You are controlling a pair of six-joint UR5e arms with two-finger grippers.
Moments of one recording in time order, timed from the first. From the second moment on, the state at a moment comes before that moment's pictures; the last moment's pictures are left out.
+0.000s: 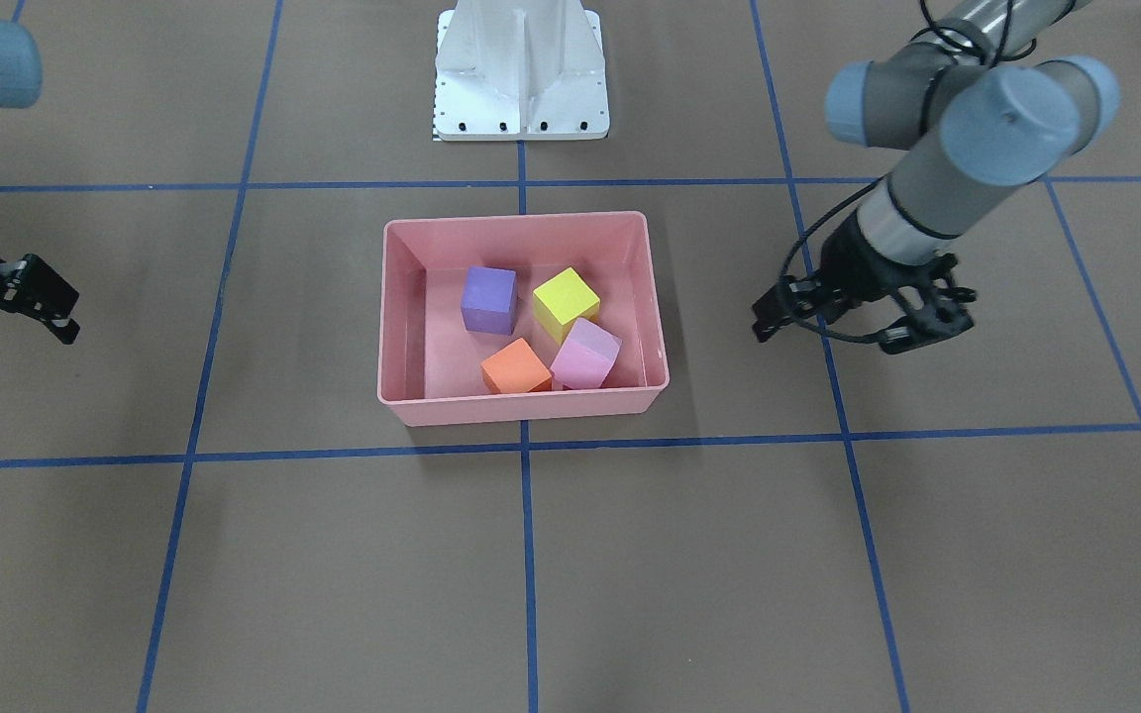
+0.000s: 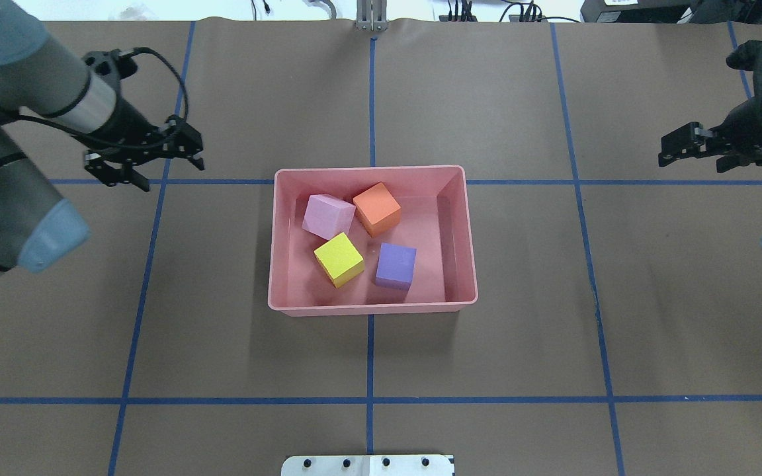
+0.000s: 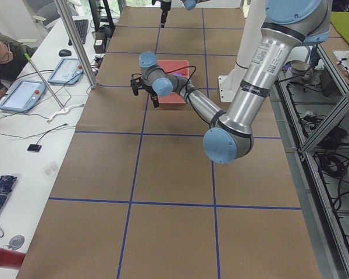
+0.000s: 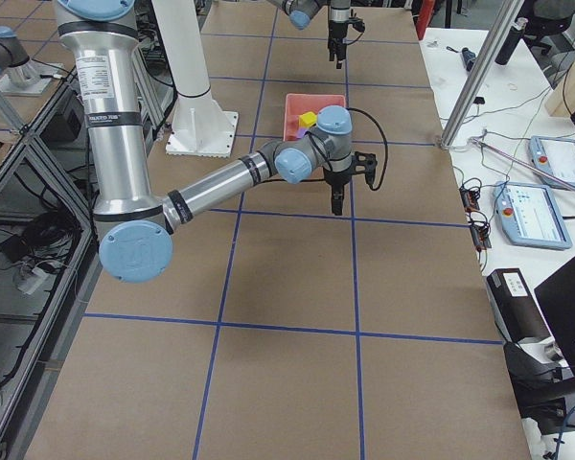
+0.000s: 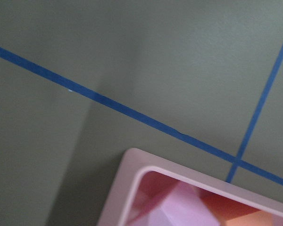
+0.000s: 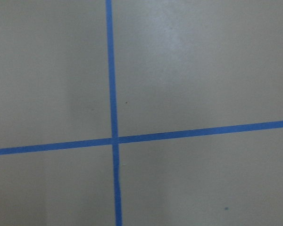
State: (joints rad) left arm -0.95 -1.91 -1.78 -1.78 -2.28 -1.19; right arm 1.12 -1.48 1.91 -1.41 2.17 0.79
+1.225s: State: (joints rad) left arm -1.47 -1.44 -1.73 -1.77 -2.38 -0.03; right arm 1.54 -1.69 1.79 -1.53 2.36 0.05
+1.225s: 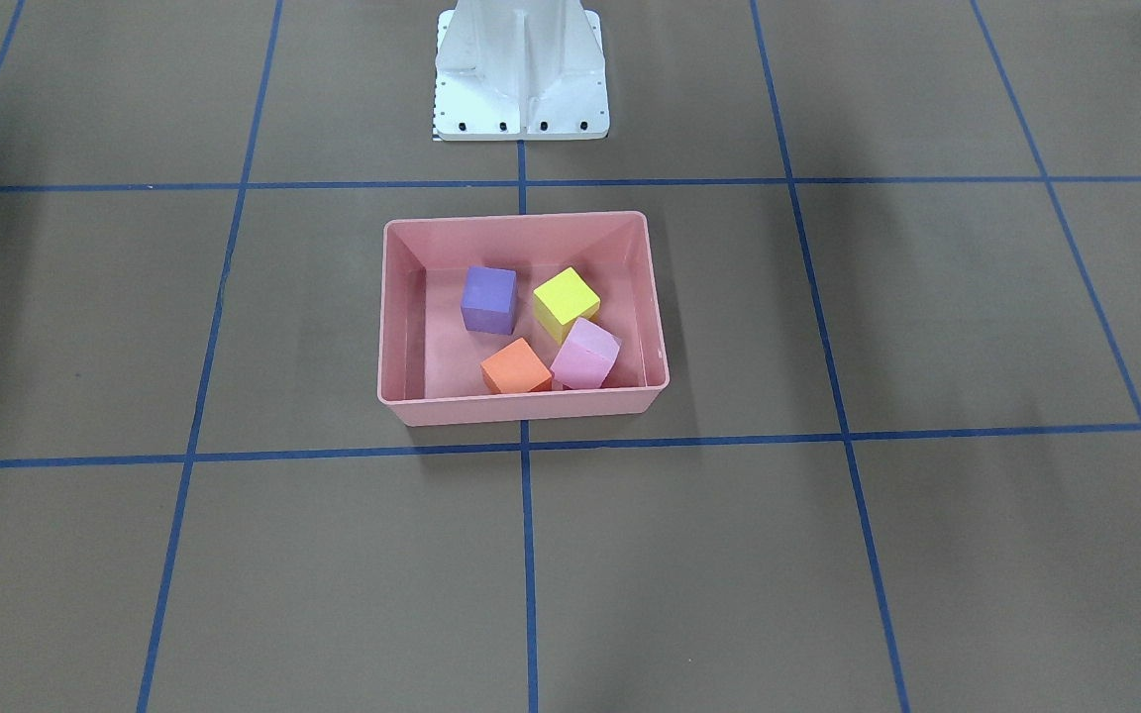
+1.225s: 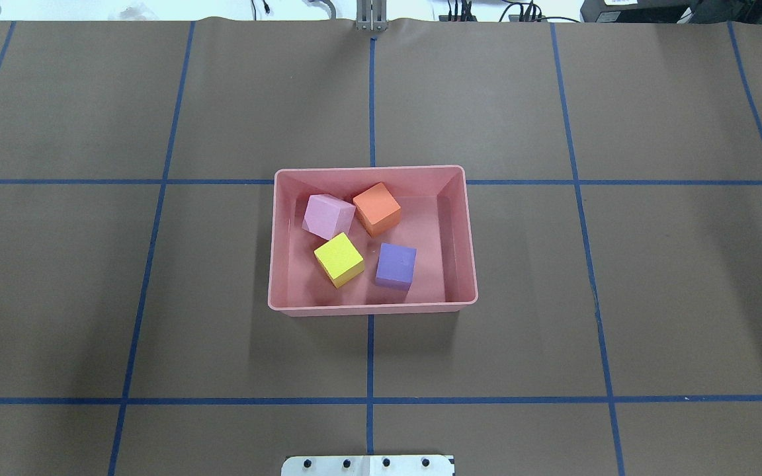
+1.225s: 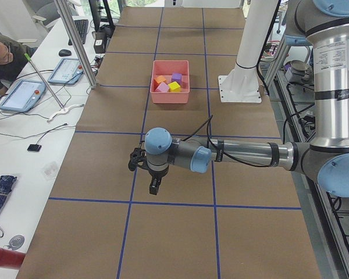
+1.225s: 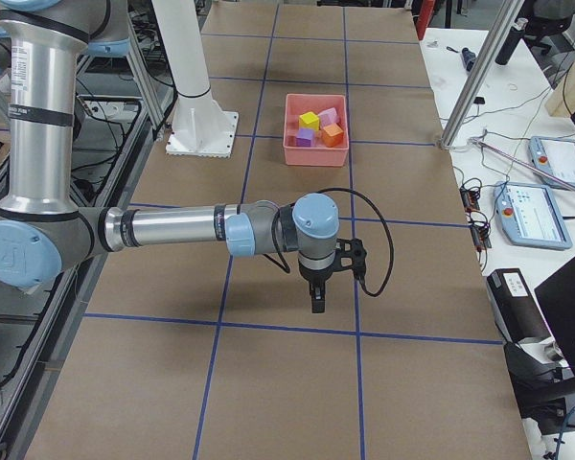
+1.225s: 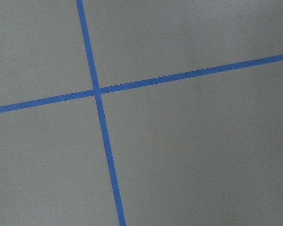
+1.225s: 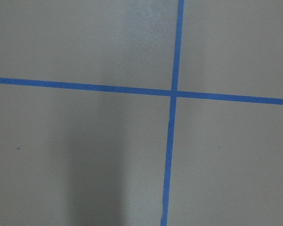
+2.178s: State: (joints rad) left arm -1.50 -1.43 -1.69 -1.75 -2.38 -0.04; right arm 1.57 -1.69 1.80 -1.55 2.36 0.05
